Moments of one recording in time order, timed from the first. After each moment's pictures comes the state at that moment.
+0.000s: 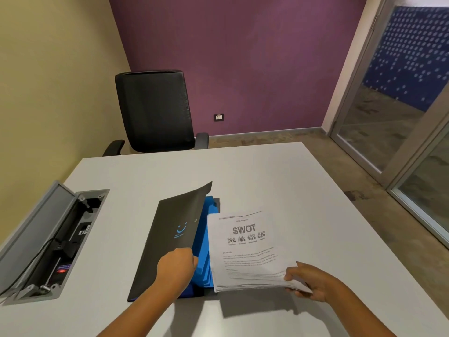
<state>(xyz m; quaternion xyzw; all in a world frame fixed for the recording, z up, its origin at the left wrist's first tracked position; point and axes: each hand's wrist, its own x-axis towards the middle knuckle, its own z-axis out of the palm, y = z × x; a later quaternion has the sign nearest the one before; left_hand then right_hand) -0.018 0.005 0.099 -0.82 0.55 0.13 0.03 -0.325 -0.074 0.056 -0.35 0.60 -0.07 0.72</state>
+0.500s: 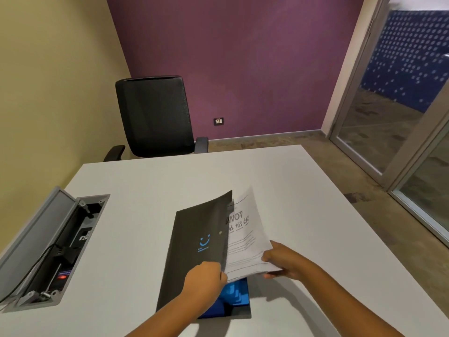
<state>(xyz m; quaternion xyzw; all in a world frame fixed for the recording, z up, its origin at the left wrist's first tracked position) -0.072 0.006 0.105 -0.76 0.60 0.24 0.02 -0.258 -0.092 0.092 -0.48 0.55 -0.07 0.68</state>
